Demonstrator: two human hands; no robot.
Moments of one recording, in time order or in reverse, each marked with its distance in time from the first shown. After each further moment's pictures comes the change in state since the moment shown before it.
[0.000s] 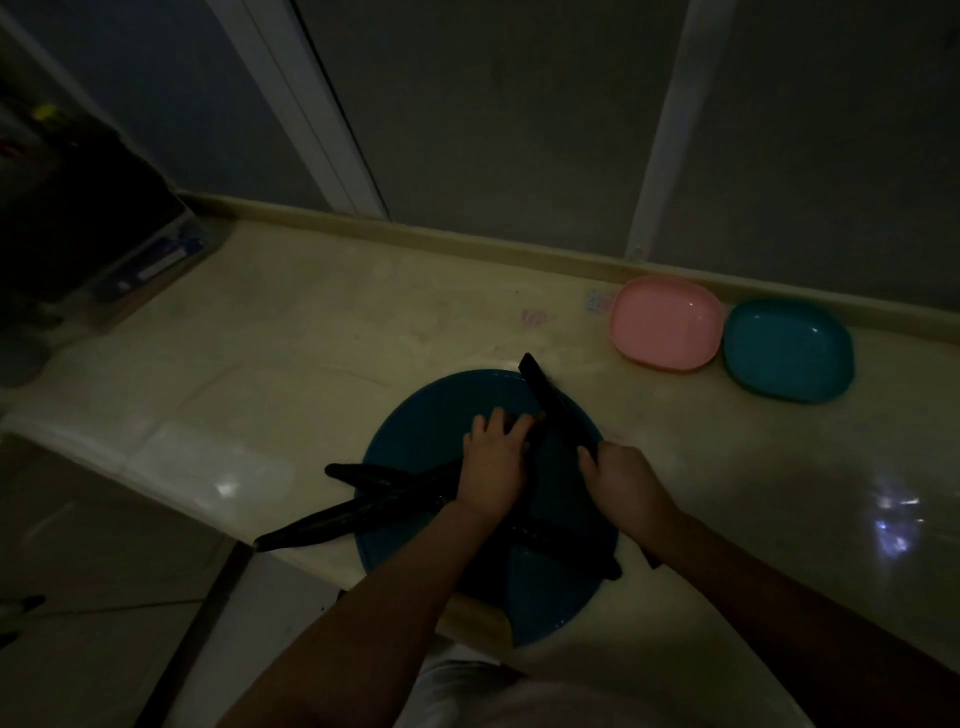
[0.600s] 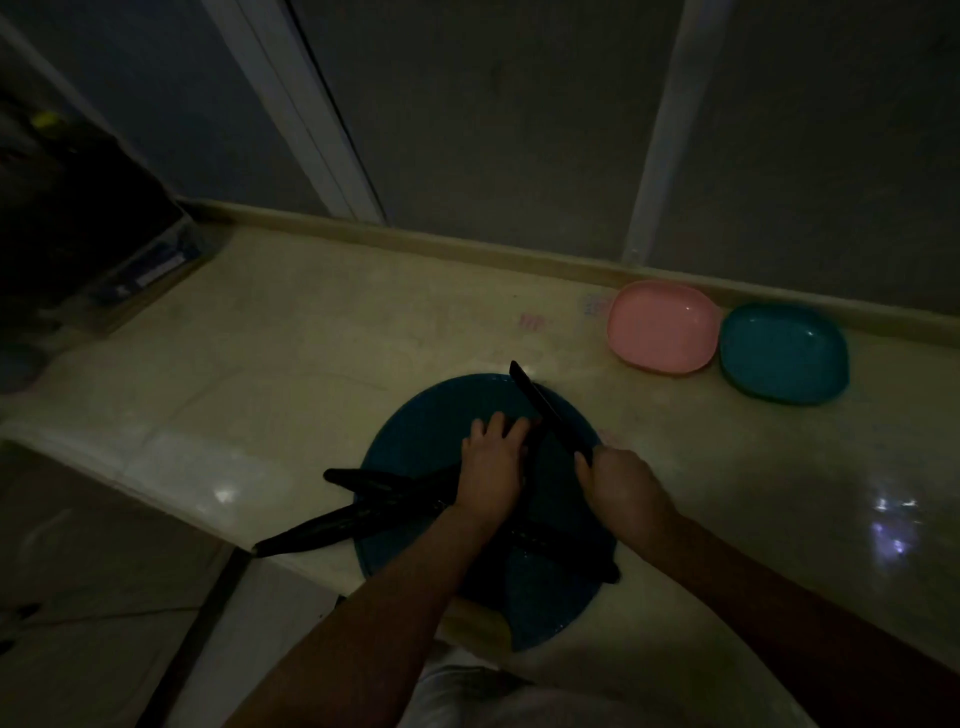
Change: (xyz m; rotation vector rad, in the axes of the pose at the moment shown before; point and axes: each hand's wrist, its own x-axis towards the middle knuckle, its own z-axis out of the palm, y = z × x) left_hand 0.000 0.001 -0.002 0.028 -0.035 -0.017; right_hand -0.008 -0.008 -0.005 -0.154 0.009 -0.039
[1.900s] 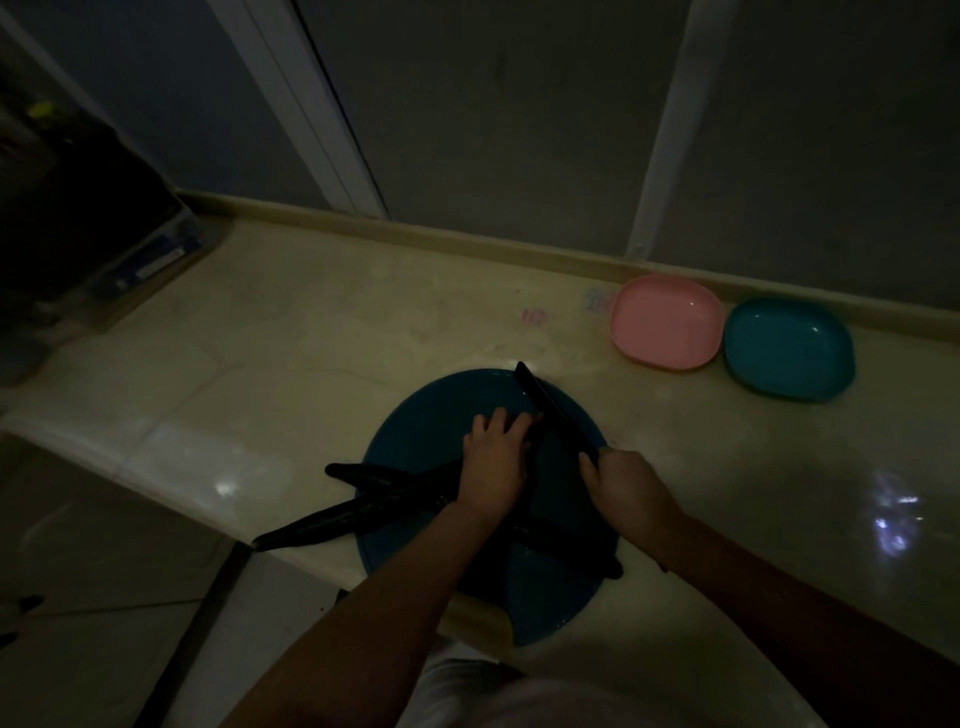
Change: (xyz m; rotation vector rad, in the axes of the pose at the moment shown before) left_hand 0.000 -0.003 0.003 -0.042 0.022 0.013; right_hand 0.003 0.007 0.008 0.116 -0.057 0.059
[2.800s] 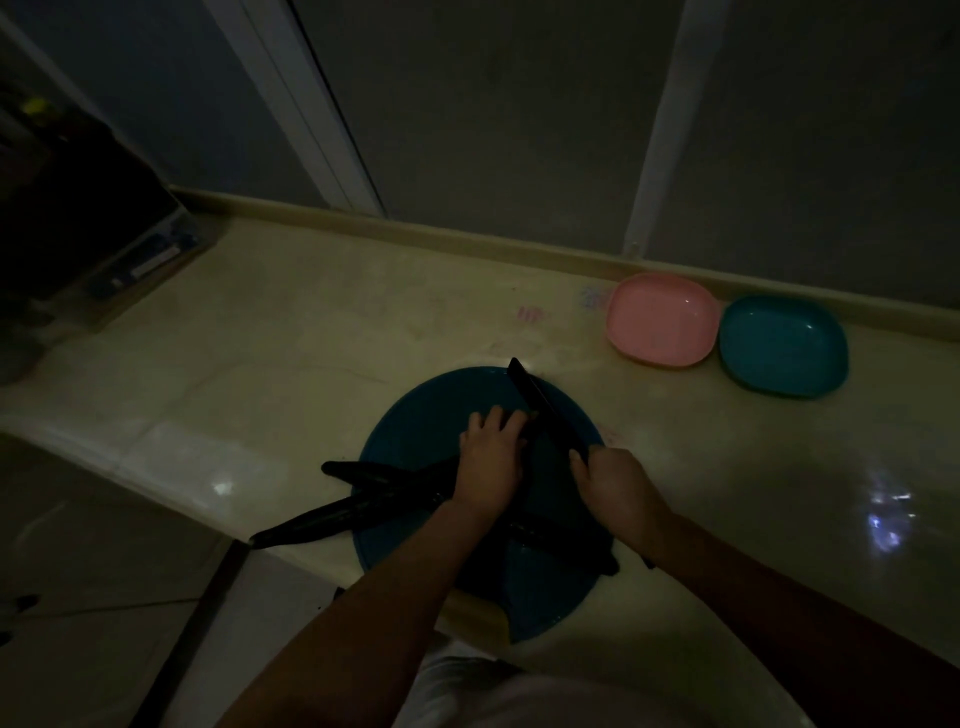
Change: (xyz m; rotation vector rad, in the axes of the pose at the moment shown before) left_hand 0.001 0.000 0.002 0.007 -0.007 -0.020; right_hand -0.002 -0.006 0.000 0.025 -0.034 0.005
